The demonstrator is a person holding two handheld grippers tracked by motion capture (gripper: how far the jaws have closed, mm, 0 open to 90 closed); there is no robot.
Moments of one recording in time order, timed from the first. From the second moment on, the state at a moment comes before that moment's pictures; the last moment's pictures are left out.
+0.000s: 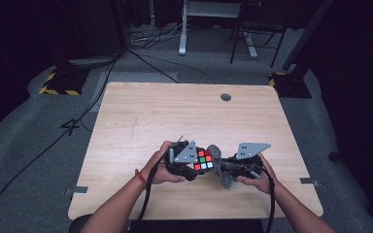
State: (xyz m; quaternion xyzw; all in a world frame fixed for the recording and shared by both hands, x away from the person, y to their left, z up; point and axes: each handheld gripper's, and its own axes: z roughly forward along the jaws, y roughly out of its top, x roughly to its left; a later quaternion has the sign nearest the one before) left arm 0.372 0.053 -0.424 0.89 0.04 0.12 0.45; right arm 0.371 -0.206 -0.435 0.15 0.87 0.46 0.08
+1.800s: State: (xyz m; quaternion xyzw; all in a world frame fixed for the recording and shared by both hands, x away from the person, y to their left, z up) left arm 0.372 0.049 -0.424 0.88 0.04 0.10 0.46; right arm 0.374 -0.208 -0.436 0.17 0.86 0.47 0.07
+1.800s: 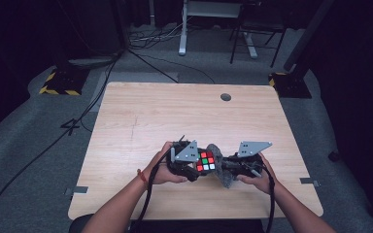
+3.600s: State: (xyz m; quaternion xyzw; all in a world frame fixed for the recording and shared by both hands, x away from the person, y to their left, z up) left arm 0.370 0.059 -0.413 0.87 0.04 0.11 0.49; right arm 0.383 -0.214 -0.445 0.19 0.84 0.50 0.01
